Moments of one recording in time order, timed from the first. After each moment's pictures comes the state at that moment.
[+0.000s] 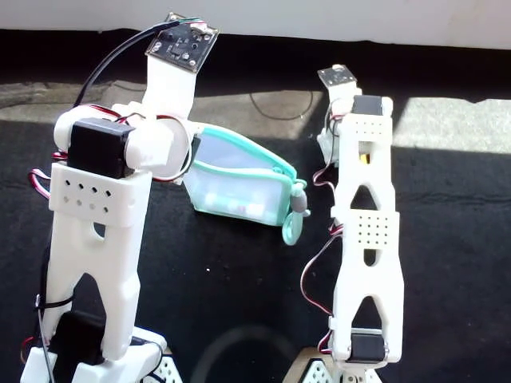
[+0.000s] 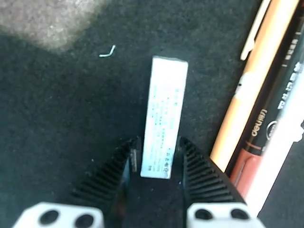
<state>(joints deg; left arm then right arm) 10.9 -6.1 -19.3 100.5 -7.3 -2.0 69.6 -80.0 94.3 21.2</state>
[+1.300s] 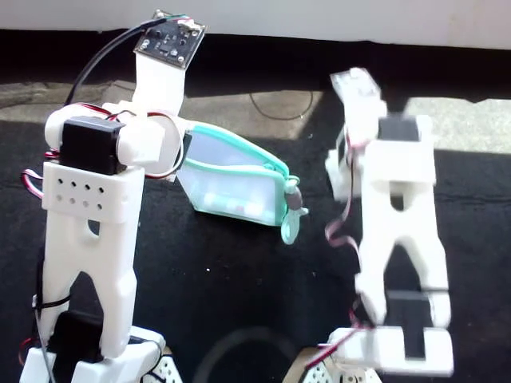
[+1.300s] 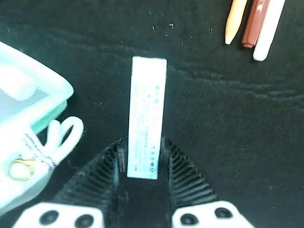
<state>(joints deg) 8.0 -6.1 -19.3 100.5 -7.3 -2.6 -9.6 12.4 81.4 16.7</state>
